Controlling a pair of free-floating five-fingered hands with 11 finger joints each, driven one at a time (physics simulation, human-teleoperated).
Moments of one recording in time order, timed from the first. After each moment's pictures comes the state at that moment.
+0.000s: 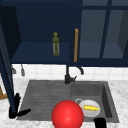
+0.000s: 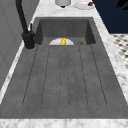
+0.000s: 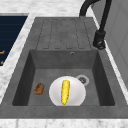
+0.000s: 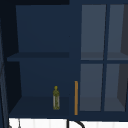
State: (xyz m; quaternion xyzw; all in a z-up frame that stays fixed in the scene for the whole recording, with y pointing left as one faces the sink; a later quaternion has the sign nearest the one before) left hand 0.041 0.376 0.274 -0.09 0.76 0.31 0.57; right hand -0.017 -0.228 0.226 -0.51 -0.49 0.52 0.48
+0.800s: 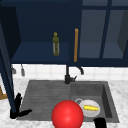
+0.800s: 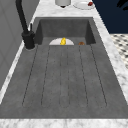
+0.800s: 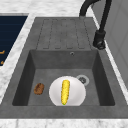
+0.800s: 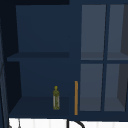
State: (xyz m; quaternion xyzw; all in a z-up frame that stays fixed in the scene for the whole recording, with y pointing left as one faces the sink) left hand 0.042 0.369 0.271 -0.09 0.76 0.31 0.57; right hand -0.017 -0.228 0.226 -0.51 -0.49 0.52 0.48
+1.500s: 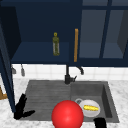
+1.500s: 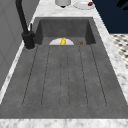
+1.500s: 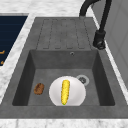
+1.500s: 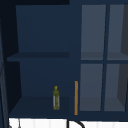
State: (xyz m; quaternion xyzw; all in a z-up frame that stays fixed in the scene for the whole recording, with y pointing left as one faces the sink) left hand 0.043 0.345 0.265 -0.08 0.75 0.33 0.57; right hand -0.017 -0.228 0.226 -0.51 -0.49 0.52 0.48
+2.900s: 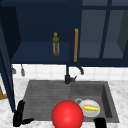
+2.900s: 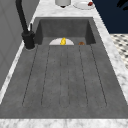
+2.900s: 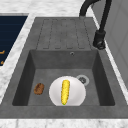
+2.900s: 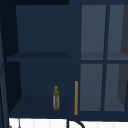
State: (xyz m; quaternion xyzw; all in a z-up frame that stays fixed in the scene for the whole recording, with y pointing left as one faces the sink) left hand 0.003 0.344 0.228 -0.12 0.83 0.33 0.43; right hand -0.017 -0.228 0.226 -0.51 -0.49 0.52 0.48
